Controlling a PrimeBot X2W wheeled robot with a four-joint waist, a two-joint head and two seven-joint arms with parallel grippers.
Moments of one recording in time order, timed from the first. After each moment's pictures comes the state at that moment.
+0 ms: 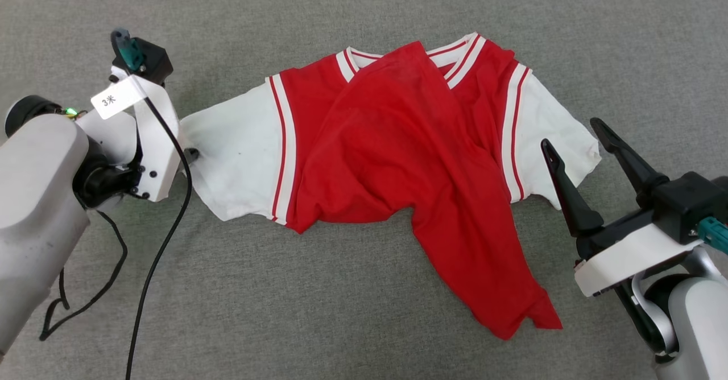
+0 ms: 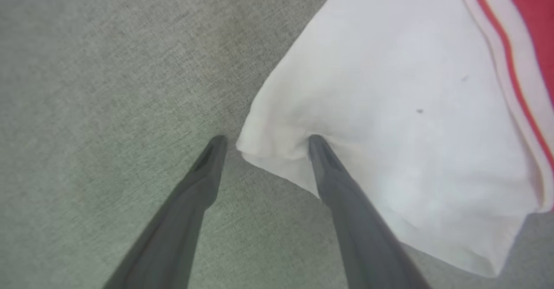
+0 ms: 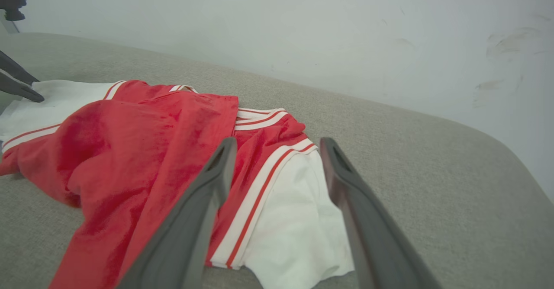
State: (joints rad) left arm -1.00 0.68 -0.87 0.53 -0.87 -0.13 0.76; right arm -0.26 -0.29 0.17 -0.06 0.19 0.13 -0.02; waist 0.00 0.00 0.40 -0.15
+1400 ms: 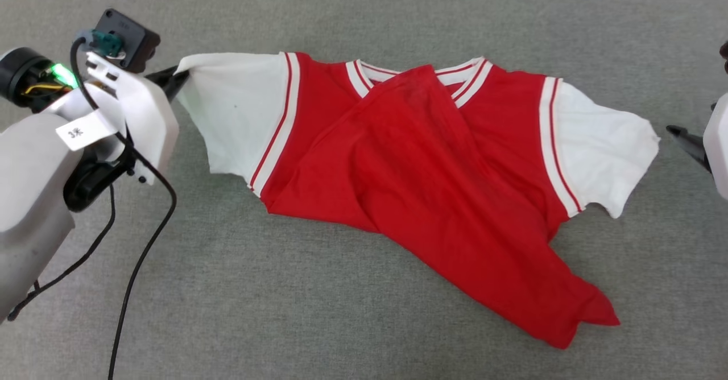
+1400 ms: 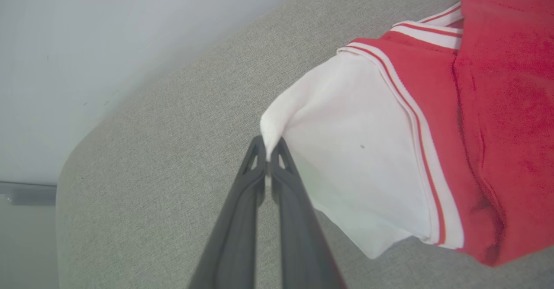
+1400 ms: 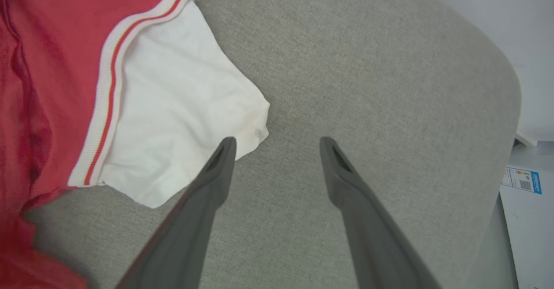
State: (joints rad) left arm -1.05 0.76 -0.98 0.43 -0.81 -0.10 0.23; right arm -0.73 -0.76 0.42 0.19 0.62 0.13 0.85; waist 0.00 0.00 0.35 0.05
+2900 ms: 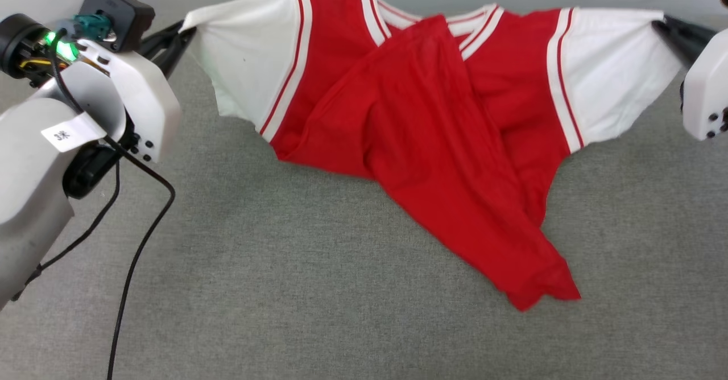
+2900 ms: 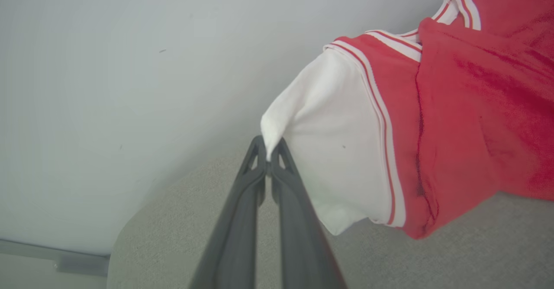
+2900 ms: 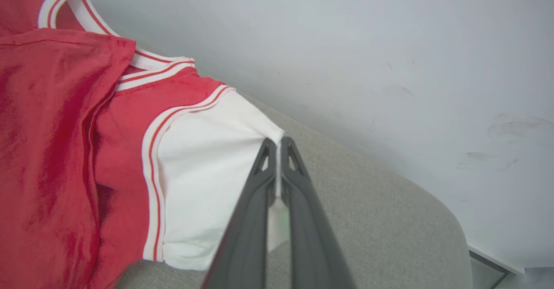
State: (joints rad) left arm -1.08 0.76 -0.97 0.38 -0.78 -0.06 0.09; right arm -1.00 -0.69 0.69 0.51 0.69 0.13 0.26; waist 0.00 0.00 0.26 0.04
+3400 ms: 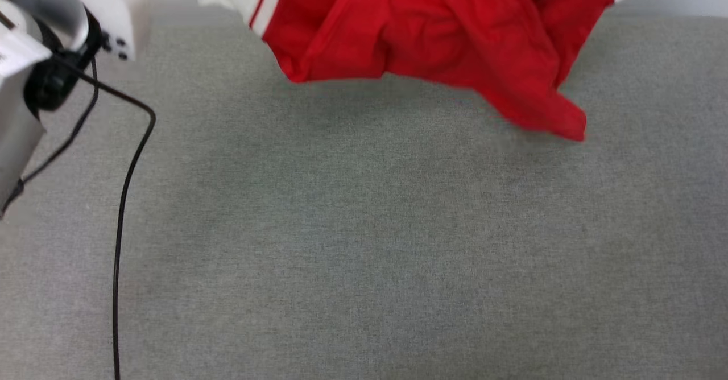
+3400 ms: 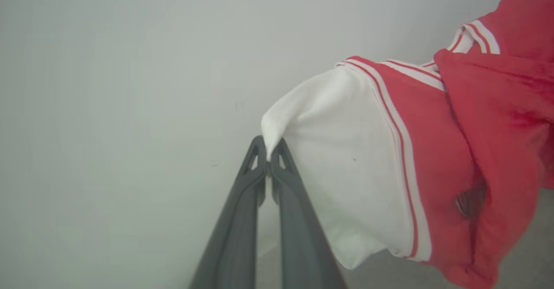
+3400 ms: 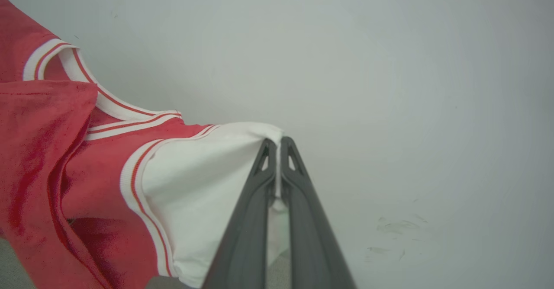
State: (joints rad) left arm -1.24 0.73 -0.90 0.41 -0.74 -0.03 0.02; right arm -1.24 -0.65 0.62 0.57 0.55 0.13 0.12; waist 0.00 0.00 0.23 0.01
